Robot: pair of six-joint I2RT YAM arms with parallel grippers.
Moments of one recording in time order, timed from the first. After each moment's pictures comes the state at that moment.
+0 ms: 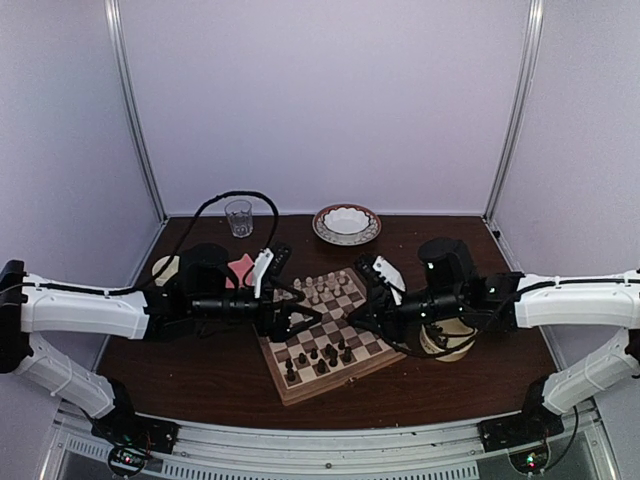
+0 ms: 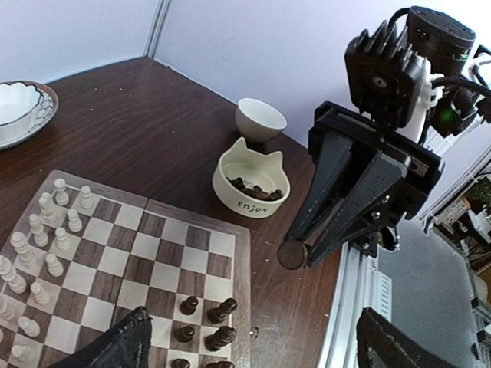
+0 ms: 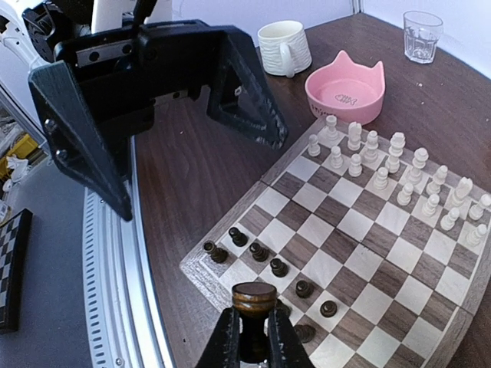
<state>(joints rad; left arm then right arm) -0.94 1.32 0.70 0.33 0.36 -0.31 0.93 1.29 0.79 0.00 -0.38 0.13</state>
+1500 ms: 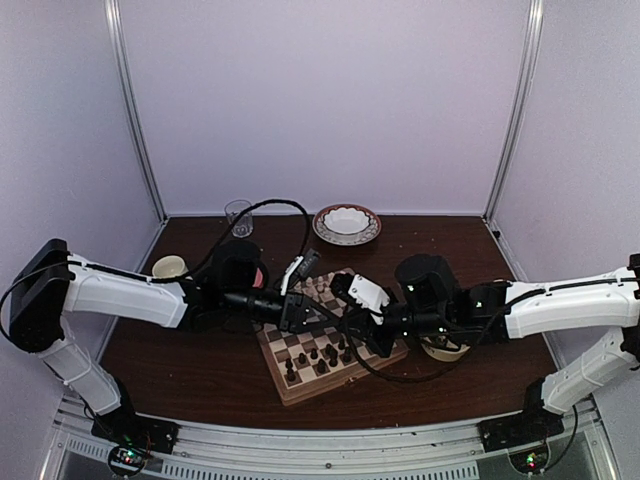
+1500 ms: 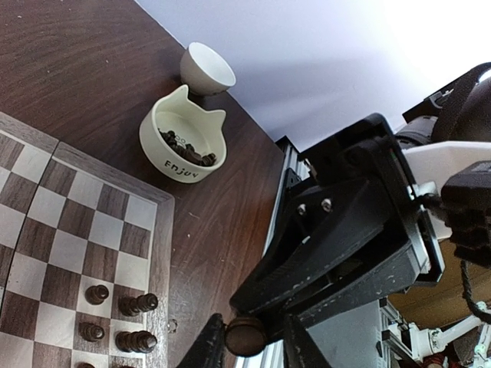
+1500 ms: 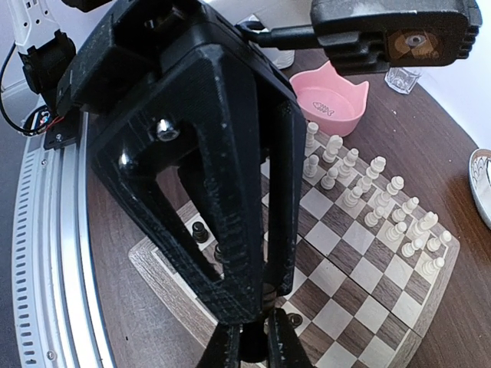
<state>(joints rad) -0.92 1.58 0.82 0.42 0.67 -0.63 1.09 1.35 0.84 -0.02 -0.04 -0.08</state>
